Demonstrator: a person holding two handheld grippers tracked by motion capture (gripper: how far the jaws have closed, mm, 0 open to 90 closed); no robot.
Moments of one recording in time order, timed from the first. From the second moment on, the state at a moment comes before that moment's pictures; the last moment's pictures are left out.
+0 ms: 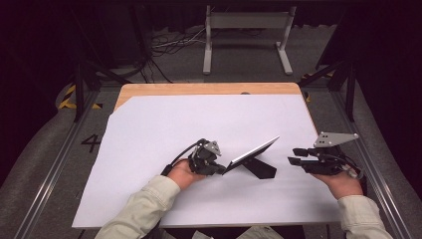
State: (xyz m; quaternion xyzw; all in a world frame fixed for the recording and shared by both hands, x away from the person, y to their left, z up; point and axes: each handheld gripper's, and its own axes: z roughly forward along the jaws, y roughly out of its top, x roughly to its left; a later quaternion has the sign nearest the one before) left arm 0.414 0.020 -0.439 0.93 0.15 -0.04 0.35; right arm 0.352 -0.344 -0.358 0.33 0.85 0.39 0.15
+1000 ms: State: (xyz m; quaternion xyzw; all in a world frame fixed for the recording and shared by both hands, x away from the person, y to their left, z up) left arm 0.391 -0.013 -0.434 0.95 0.04 -0.08 0.31; right arm 0.341 -0.352 -0.355 0.36 0.84 0.38 0.14
